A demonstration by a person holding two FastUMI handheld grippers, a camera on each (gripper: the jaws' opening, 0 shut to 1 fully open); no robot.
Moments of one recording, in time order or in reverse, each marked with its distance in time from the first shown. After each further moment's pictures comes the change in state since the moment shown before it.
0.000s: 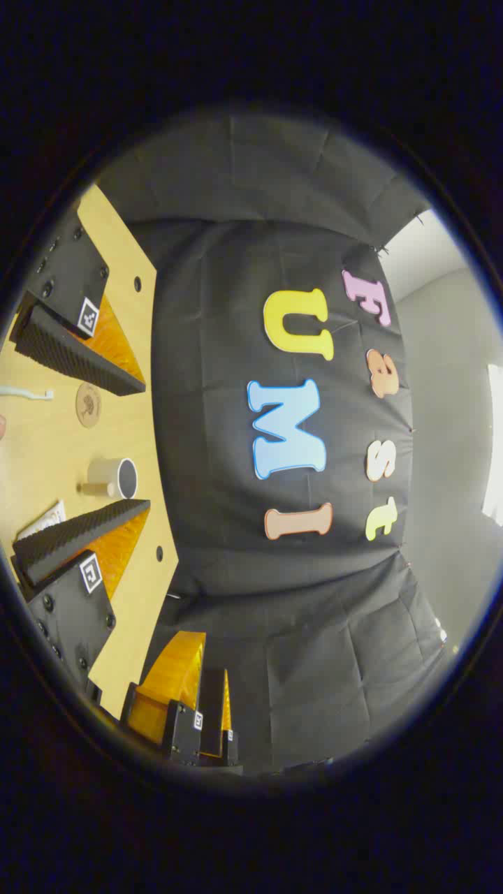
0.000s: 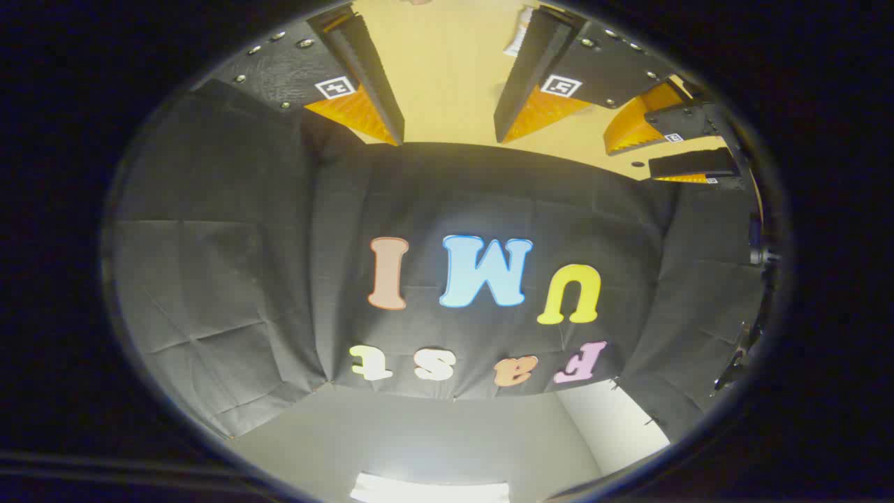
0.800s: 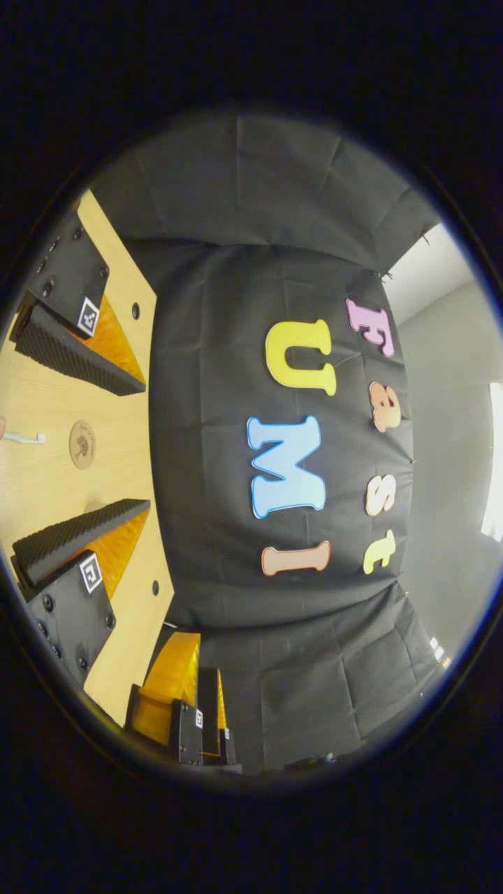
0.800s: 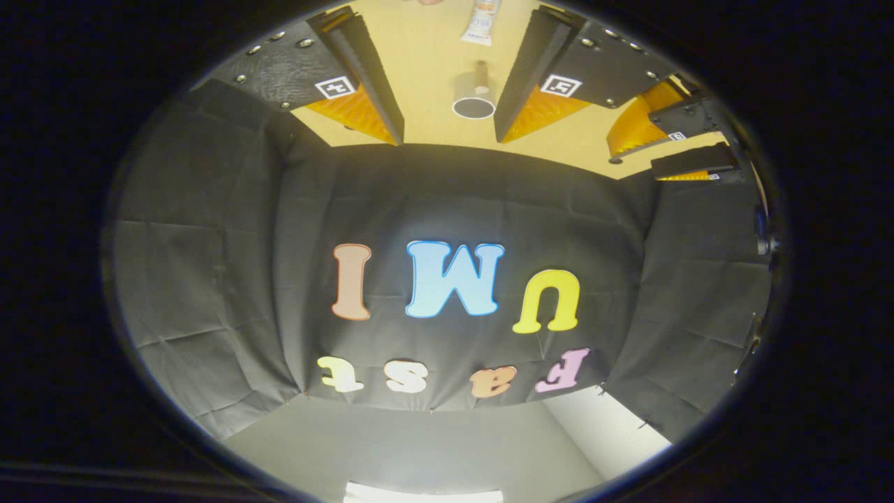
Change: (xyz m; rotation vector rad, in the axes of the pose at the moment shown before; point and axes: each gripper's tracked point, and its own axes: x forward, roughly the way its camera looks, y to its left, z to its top) left arm 0.019 0.064 0.001 -0.009 0.010 0.091; right arm 0.045 0.048 0.003 0.019 0.065 0.088
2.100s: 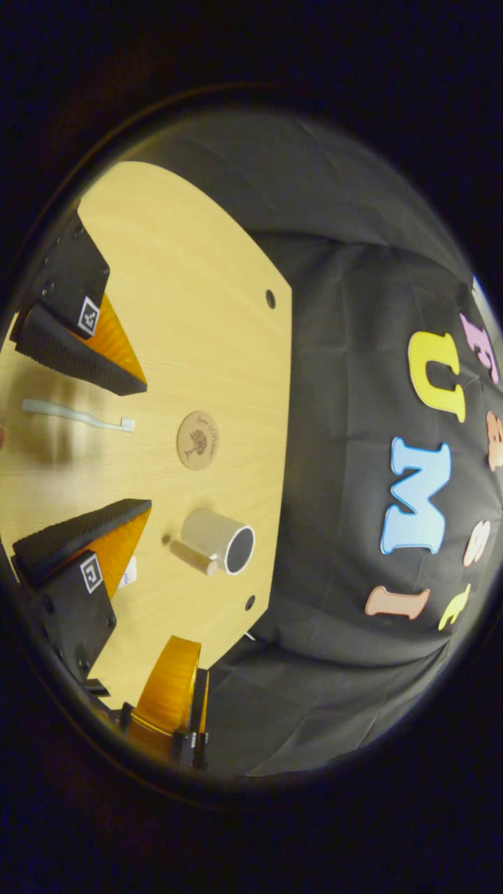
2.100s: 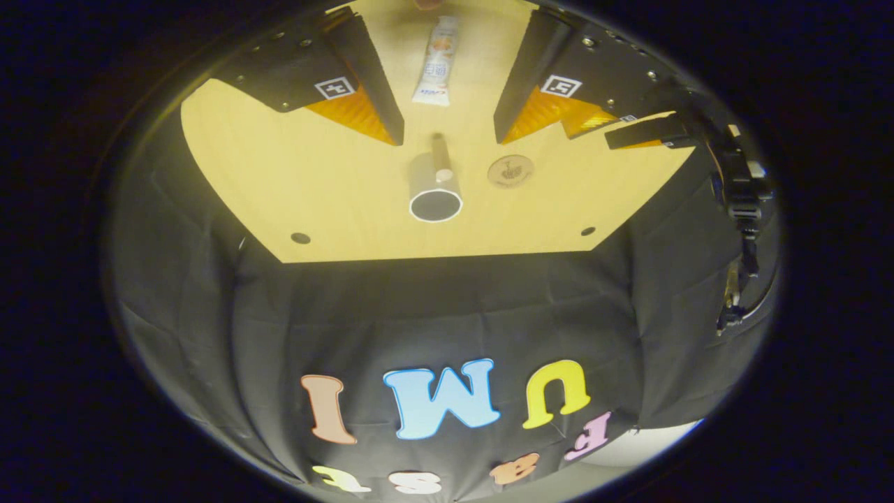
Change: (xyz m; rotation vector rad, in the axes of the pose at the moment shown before) left arm 0.013 0.011 -0.172 -0.195 0.631 0.053; right arm 0.027 0.028 -0.117 0.153 0.539 0.151
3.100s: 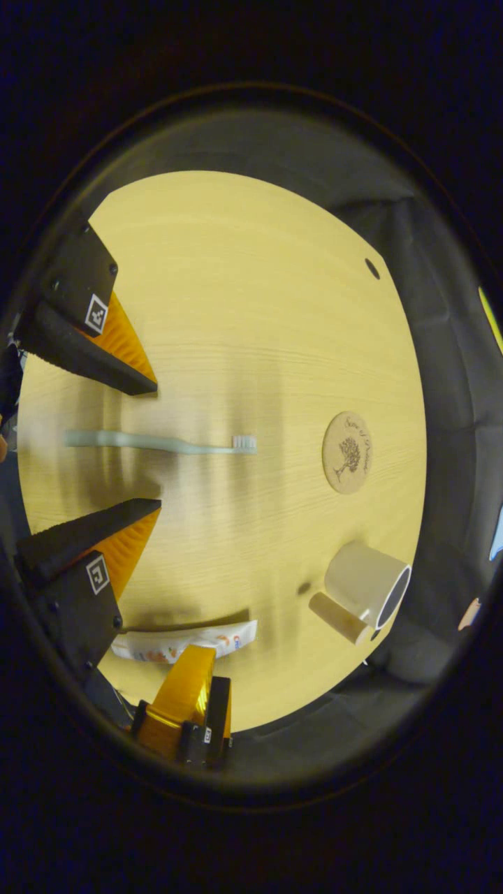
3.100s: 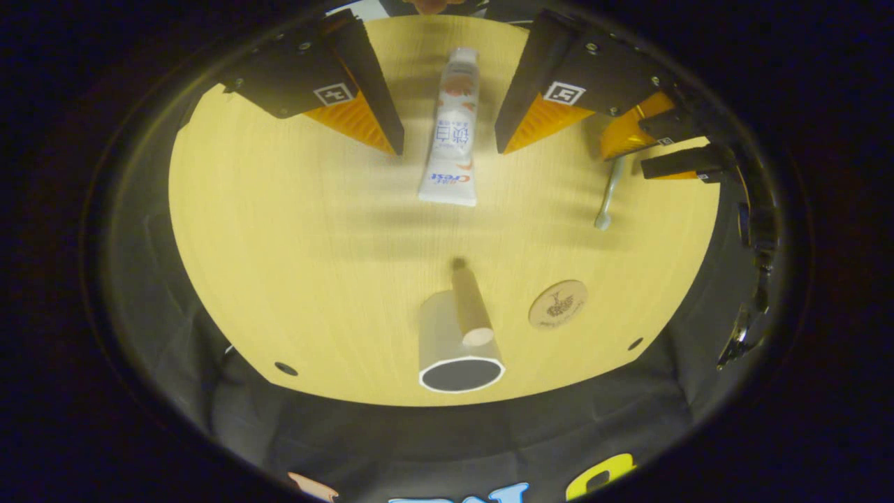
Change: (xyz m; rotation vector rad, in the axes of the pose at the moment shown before) left arm 0.025 0.031 -0.116 0.098 0.611 0.046; right arm 0.049 -0.010 -0.116 0.051 0.624 -0.054
